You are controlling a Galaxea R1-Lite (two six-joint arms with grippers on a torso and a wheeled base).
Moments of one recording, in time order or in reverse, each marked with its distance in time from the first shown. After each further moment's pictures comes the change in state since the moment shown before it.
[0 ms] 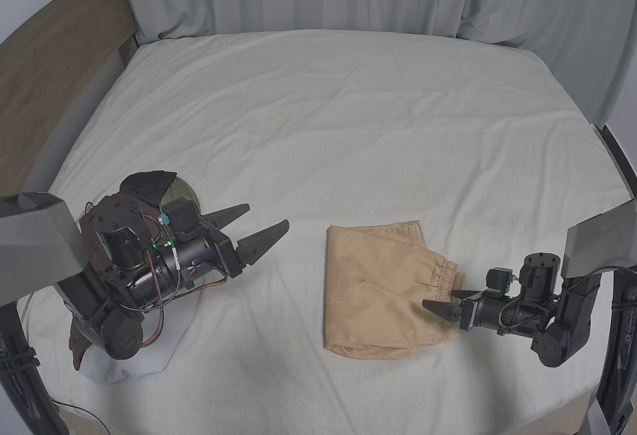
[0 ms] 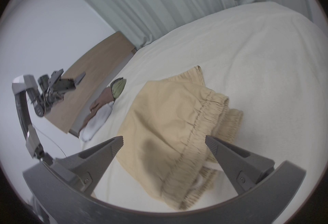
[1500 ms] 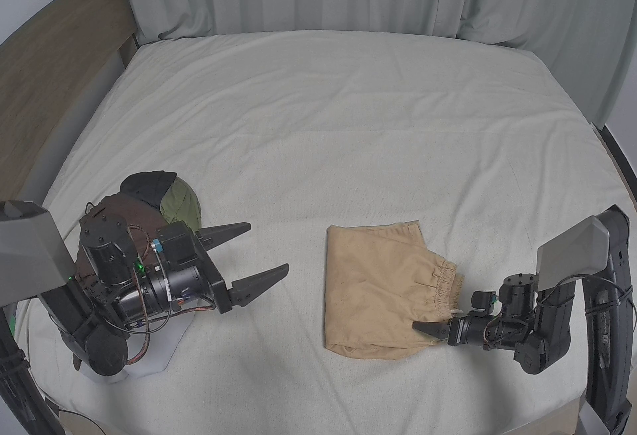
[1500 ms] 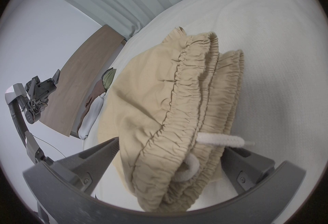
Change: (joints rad) left arm 0.002 -0.062 0.134 0.000 -0.133 0.254; right arm -0.010 0.212 -0.069 -0.006 0.031 0.061
